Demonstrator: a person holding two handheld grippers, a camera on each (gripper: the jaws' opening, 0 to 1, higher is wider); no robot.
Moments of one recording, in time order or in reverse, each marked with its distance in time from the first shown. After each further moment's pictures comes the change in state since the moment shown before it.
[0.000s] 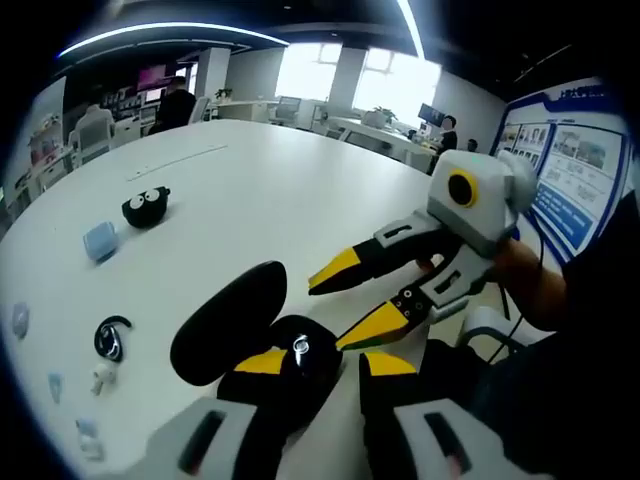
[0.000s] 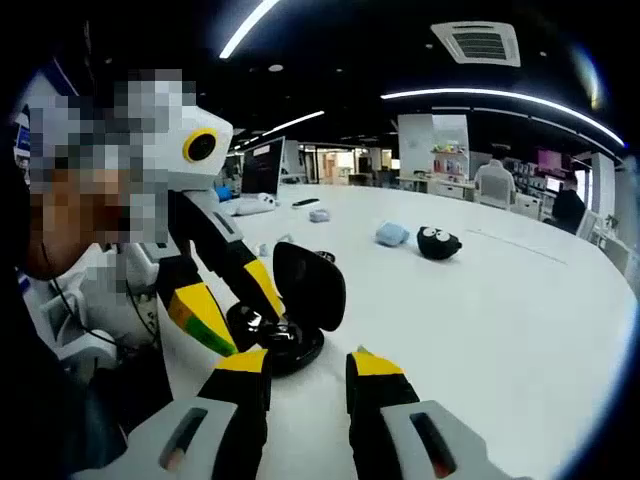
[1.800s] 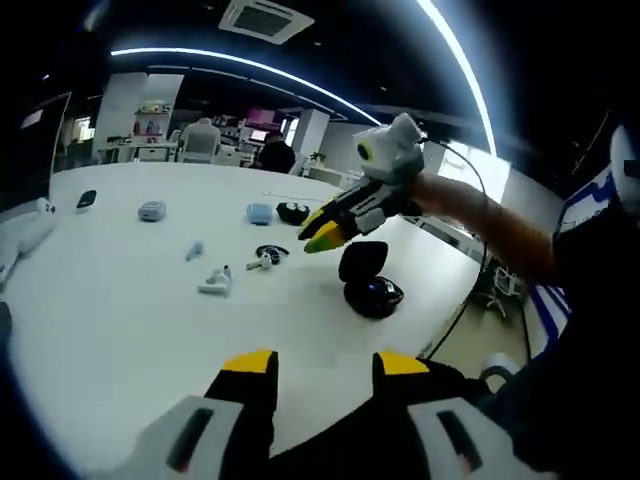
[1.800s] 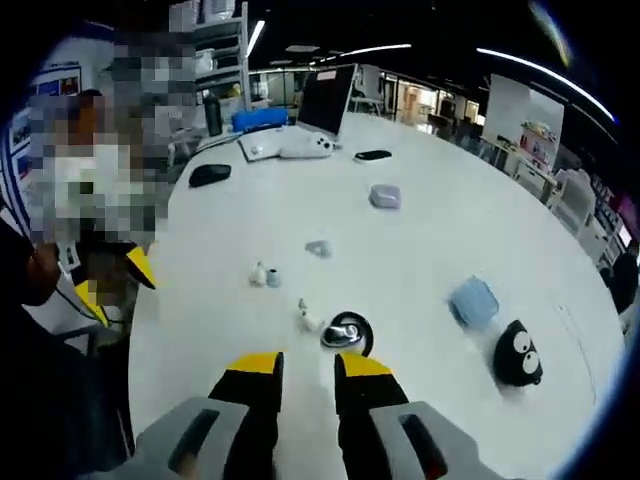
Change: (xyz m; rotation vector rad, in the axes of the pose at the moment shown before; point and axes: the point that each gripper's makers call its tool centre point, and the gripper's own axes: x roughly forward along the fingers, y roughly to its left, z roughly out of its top) left arm -0.154 0.048 -0.101 -0.294 -0.381 0.285; right arm 0.140 0.014 0.065 -0.222 0.425 0.253
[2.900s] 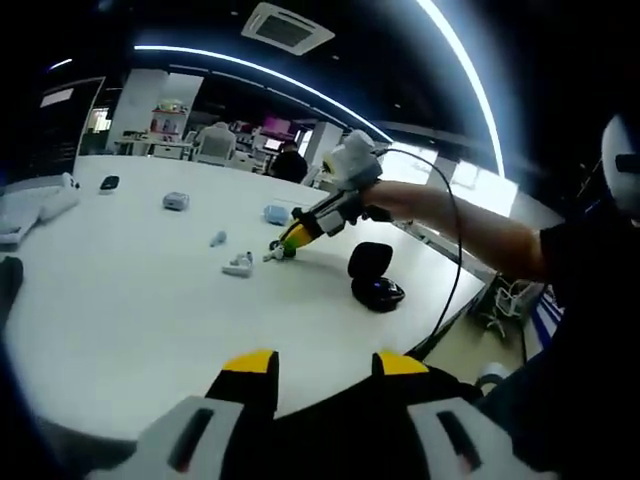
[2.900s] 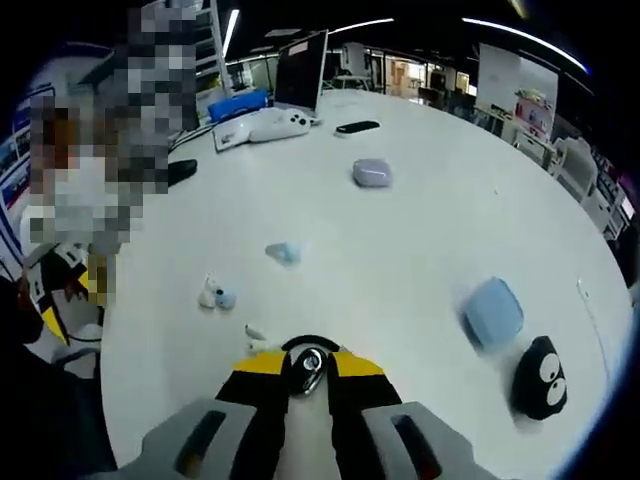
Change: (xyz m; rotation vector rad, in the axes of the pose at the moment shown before) left arm -0.021 0.012 -0.011 -0.068 -0.058 0.013; right arm 0.041 -0.028 0.015 0.092 0.059 0.007
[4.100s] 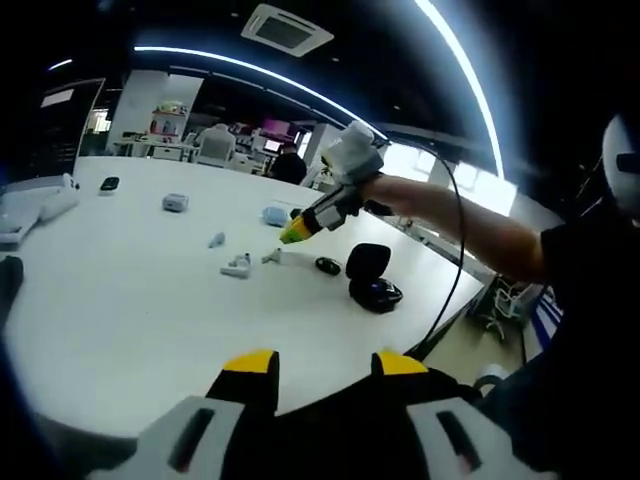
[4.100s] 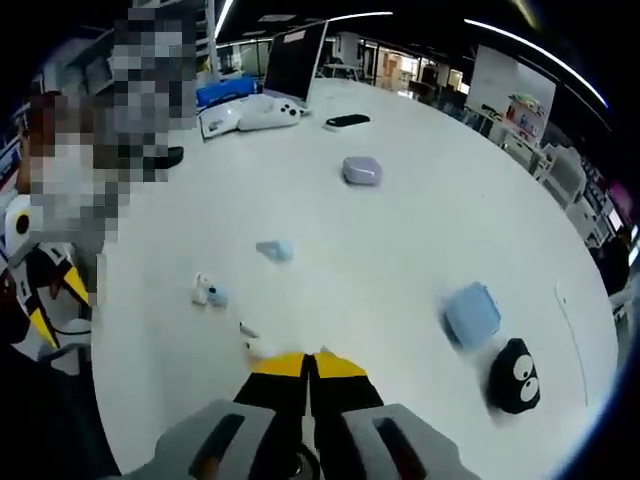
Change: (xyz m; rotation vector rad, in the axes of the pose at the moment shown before) left arm -0.001 -0.005 0.001 0.000 -0.010 -0.006; right arm -0.020 -0.006 0.004 -0.028 0.034 -0.099
